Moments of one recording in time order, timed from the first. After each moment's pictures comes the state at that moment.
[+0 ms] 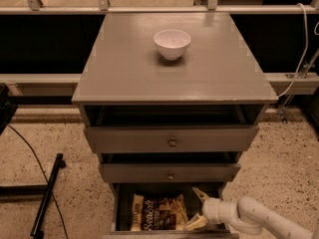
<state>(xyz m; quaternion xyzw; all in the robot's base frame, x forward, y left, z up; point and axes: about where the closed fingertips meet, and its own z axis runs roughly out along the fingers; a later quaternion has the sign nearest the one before) 0.490 -0.138 0.270 -0.49 0.71 0.29 0.43</state>
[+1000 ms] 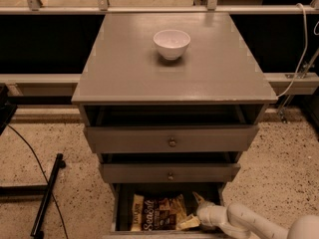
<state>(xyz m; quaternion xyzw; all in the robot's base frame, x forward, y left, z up) 0.518 -0.135 0.185 -0.41 0.78 0.26 0.40</state>
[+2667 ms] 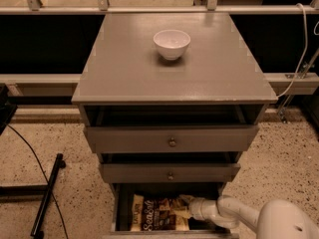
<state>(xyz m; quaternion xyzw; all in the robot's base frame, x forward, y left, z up) 0.539 -0.102 0.145 -0.42 0.78 0.29 0.36</state>
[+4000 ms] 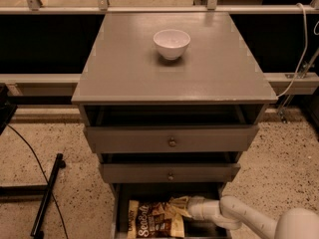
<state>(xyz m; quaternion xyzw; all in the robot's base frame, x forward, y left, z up) 0.525 -0.080 0.210 -0.46 0.71 0.32 0.42</state>
